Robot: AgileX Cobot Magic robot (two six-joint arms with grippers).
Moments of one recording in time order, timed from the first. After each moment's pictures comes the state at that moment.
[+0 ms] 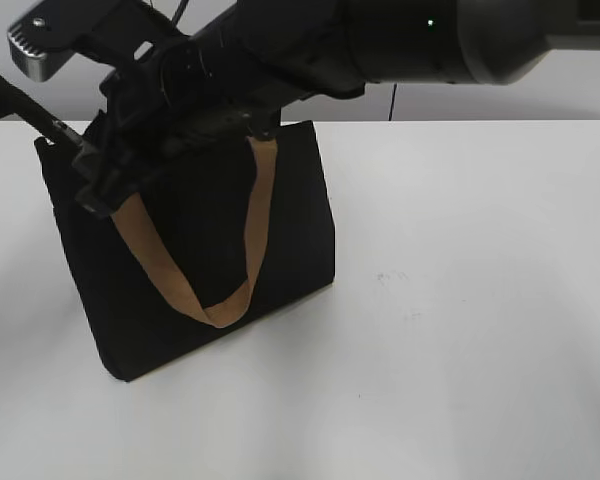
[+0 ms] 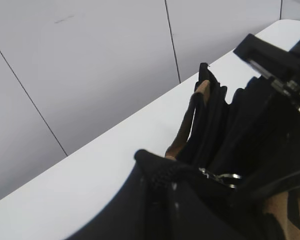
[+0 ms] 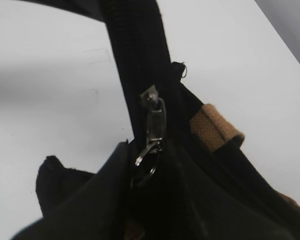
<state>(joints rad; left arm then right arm) 0.05 1.09 -0.57 -1.72 0.57 2.31 0.79 1.97 -1.52 0.73 0.37 -1.07</state>
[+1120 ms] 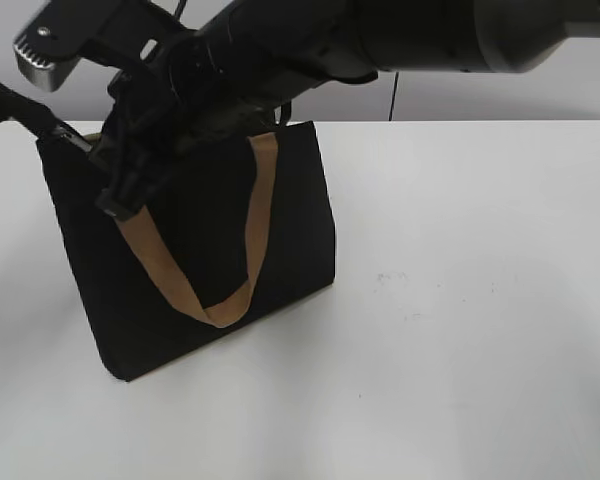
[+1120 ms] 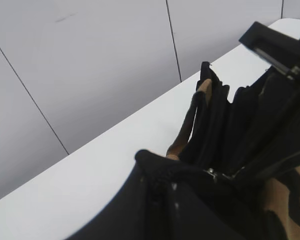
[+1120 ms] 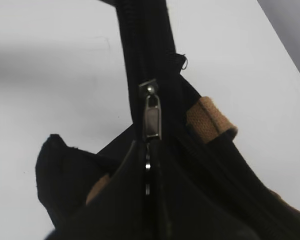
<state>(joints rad) 0.05 1.09 -0.57 -1.72 0.55 2.31 0.78 1.95 -1.52 0.65 0.40 -1.07</state>
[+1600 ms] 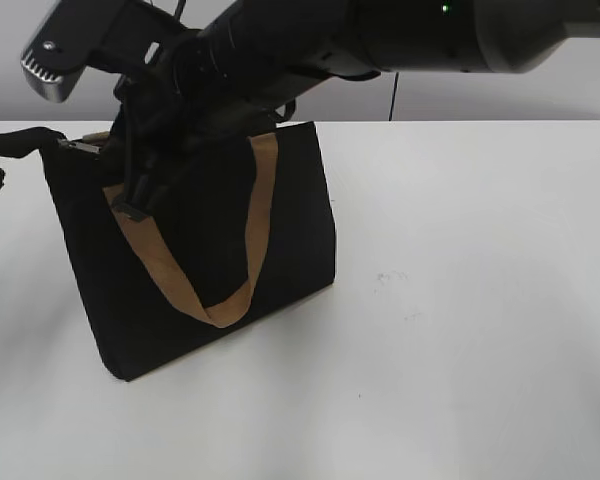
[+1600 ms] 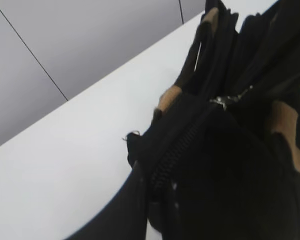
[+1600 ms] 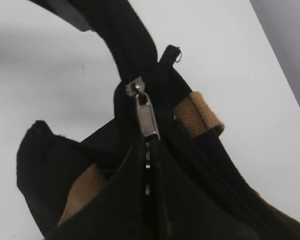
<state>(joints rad) 0.05 1.09 -0.57 -1.26 0.49 1.96 0.78 1.95 -1.52 0.56 0.39 -1.07</state>
